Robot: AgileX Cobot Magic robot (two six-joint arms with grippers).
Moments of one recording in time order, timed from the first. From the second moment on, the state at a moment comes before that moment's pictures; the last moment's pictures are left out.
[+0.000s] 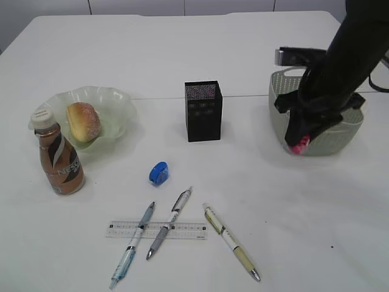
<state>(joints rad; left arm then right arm) -0.27 0.98 -0.83 -0.05 1.24 -0.22 0.14 1.94 -1.55 0.23 1.18 -0.21</state>
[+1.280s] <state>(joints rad) -0.27 0.98 -0.83 -0.05 1.24 -0.22 0.28 2.11 -1.72 0.60 0.48 -0.73</state>
